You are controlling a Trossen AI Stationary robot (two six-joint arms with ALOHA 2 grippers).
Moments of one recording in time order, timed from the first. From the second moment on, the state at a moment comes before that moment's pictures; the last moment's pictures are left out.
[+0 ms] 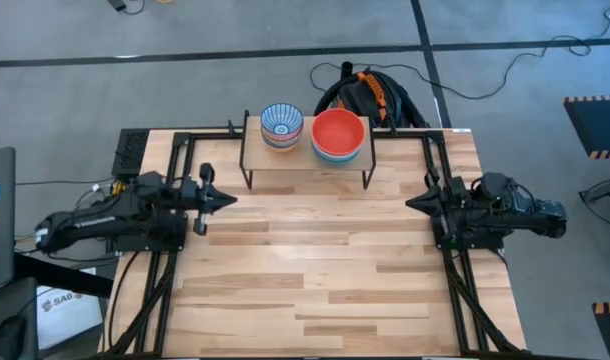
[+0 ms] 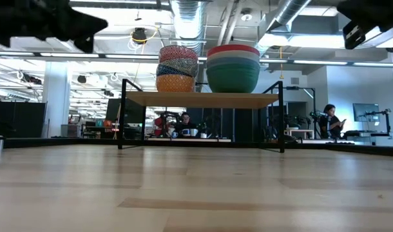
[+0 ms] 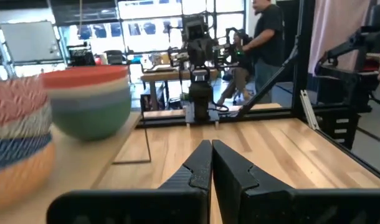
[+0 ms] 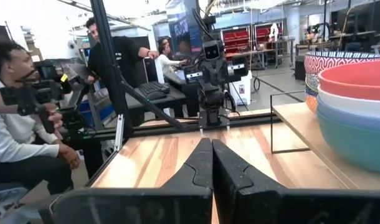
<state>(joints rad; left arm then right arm) 0.28 0.32 0.24 0.22 0.27 0.03 -0.05 0.00 0.34 -0.25 -0.10 0.15</state>
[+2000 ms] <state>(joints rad) -0.07 0.00 0.01 0.13 -0.22 -0.01 -0.05 0.00 0.01 0.13 -0.14 0.26</state>
